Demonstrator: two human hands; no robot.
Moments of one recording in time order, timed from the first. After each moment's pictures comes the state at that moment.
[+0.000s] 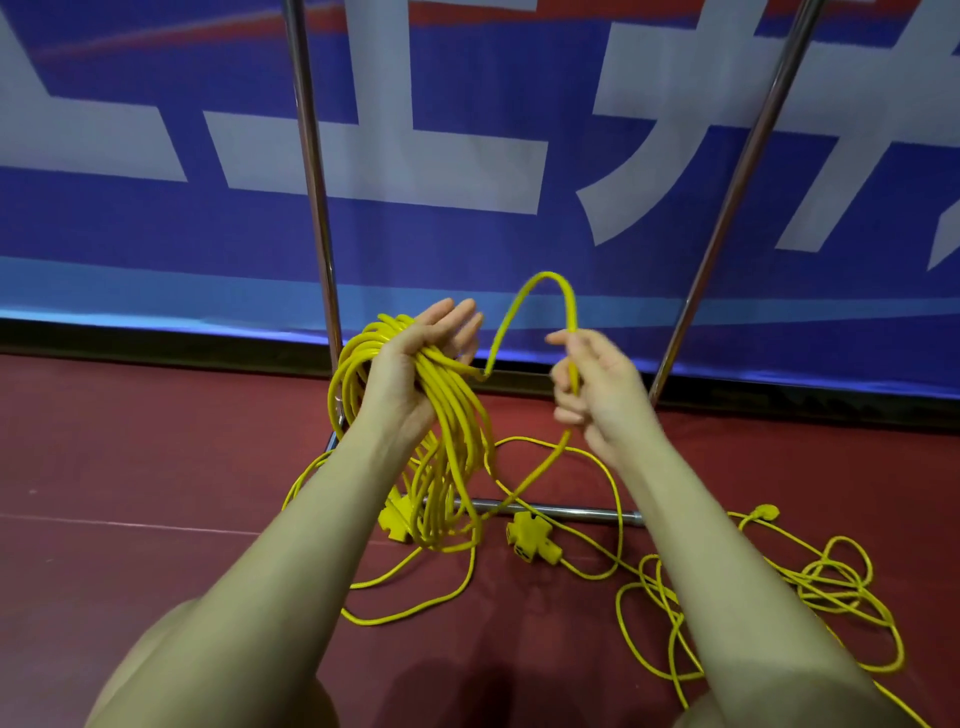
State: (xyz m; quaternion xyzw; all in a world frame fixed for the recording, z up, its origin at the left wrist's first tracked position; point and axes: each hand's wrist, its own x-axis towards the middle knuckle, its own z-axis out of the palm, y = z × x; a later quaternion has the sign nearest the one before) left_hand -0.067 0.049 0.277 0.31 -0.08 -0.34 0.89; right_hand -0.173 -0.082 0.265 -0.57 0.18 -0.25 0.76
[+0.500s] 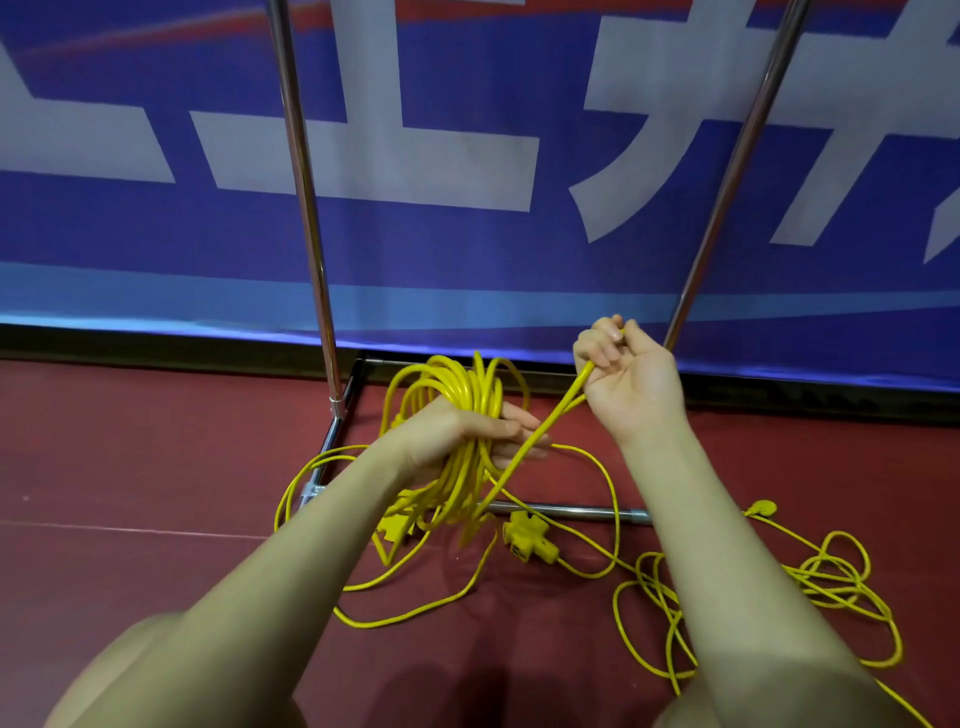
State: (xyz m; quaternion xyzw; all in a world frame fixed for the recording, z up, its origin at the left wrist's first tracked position) left_hand -0.088 0.047 0.245 0.53 -0.29 -0.52 0.60; right_hand -0.171 -0.105 0.283 -0.10 0.09 -0.29 0.95
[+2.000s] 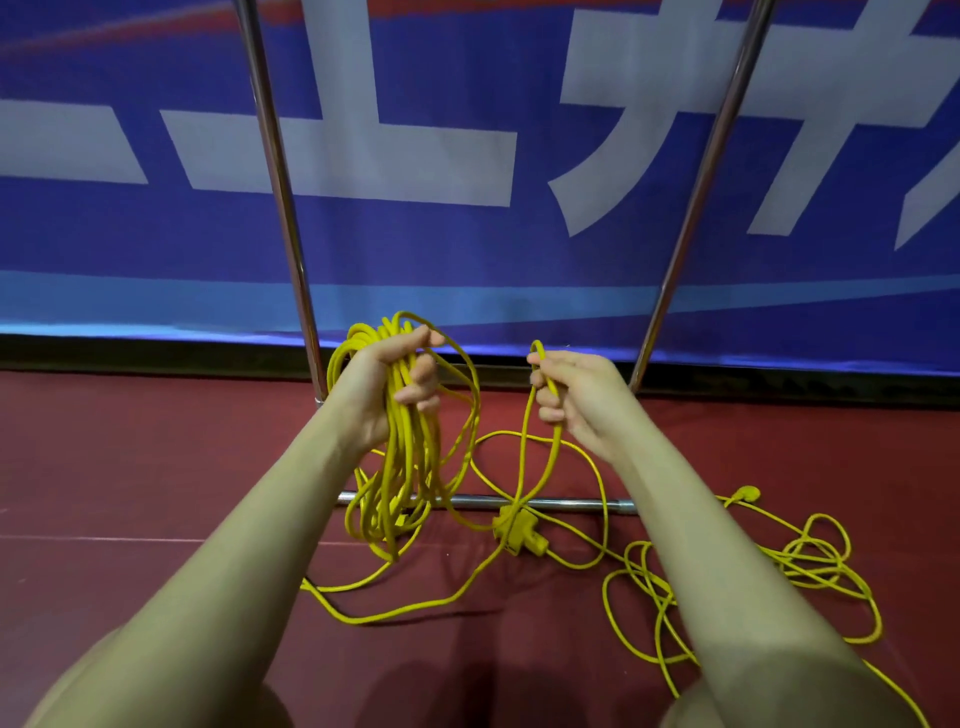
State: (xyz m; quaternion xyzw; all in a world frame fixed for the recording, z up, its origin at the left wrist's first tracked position) left_hand -0.059 0.055 0.268 0.44 -0.16 -0.43 0.77; right_hand -0.180 -0.098 0.262 -0.55 0.25 -0.18 0.77
